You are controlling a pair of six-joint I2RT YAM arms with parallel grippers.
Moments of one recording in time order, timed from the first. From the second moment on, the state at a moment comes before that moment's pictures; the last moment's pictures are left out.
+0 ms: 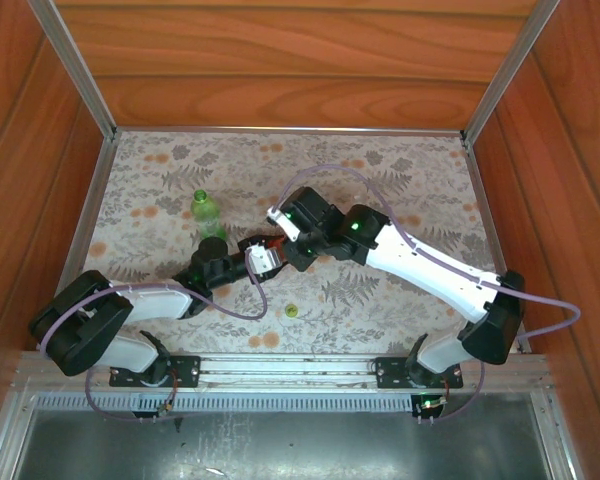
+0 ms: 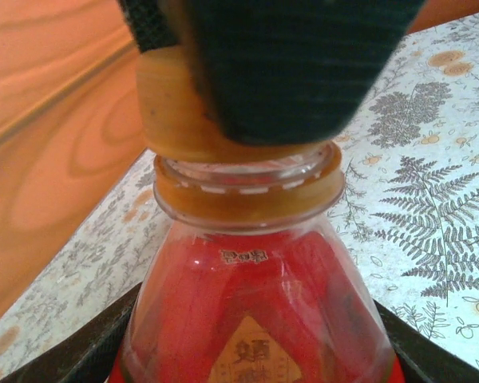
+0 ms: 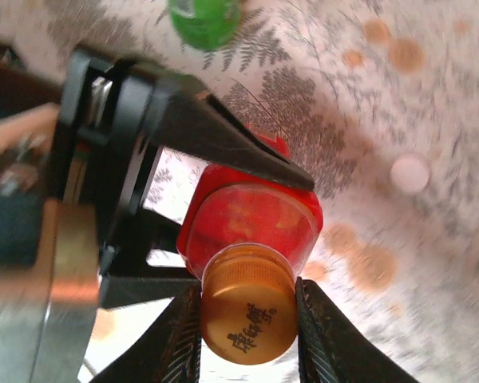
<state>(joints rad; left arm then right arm) -0.74 1.38 0.35 0.85 0.36 0.51 1.02 1.49 1.44 -0.94 0.08 0.16</state>
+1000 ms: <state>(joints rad) -0.75 1.43 0.37 0.86 0.31 0.56 1.00 1.17 1.17 -0.80 0.01 -0.71</state>
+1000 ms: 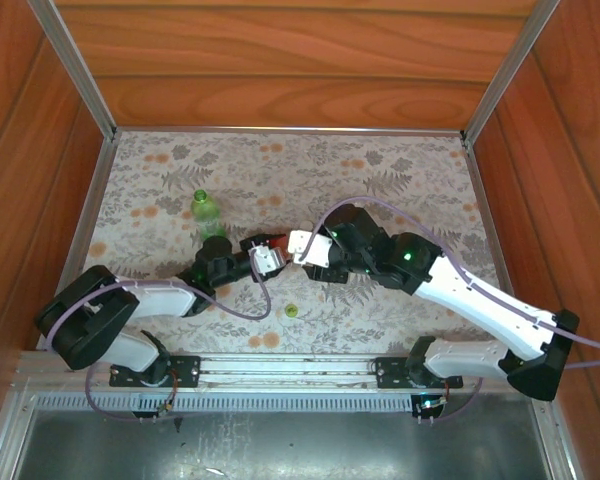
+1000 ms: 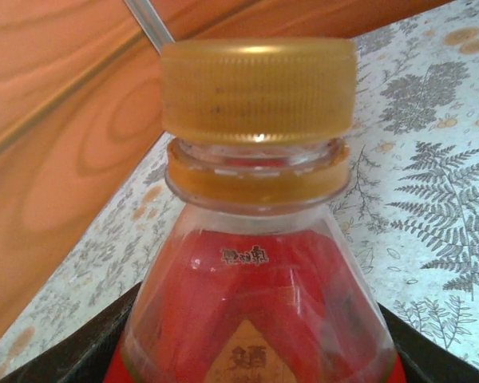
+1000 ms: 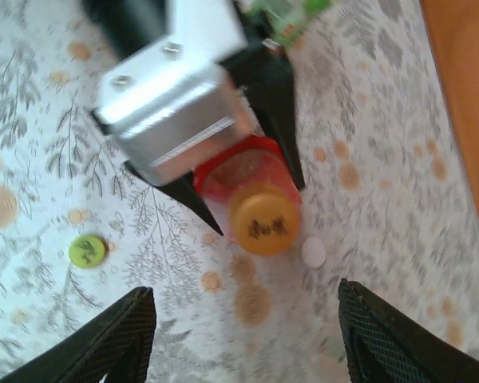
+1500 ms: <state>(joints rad) -0.76 1.46 0.39 0.85 0.29 0.61 0.92 1.34 1.27 -0.87 -0.10 -1.05</state>
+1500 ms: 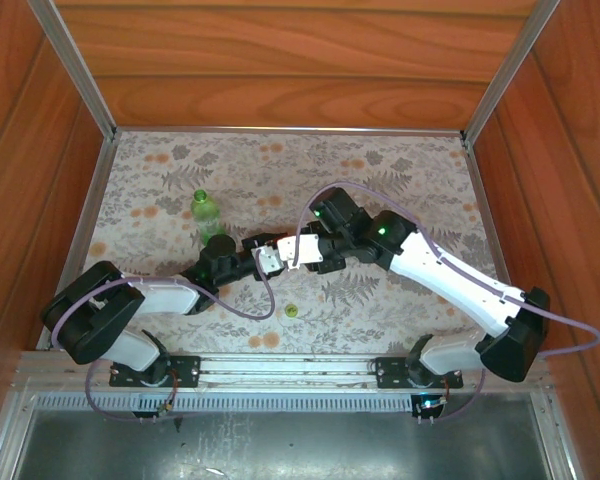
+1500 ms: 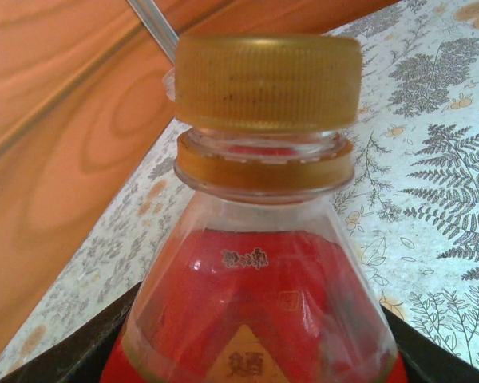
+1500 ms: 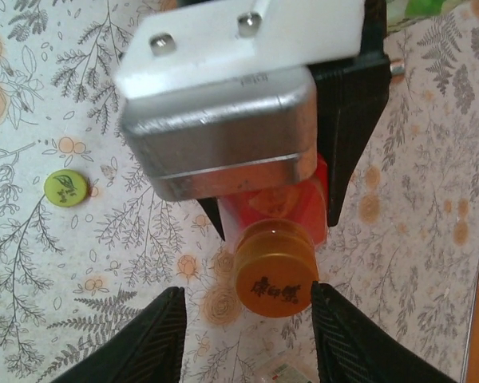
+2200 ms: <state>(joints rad) -0.76 1.46 0.39 0.85 0.32 0.60 0.91 1.39 1.27 -0.84 -0.10 -1.05</state>
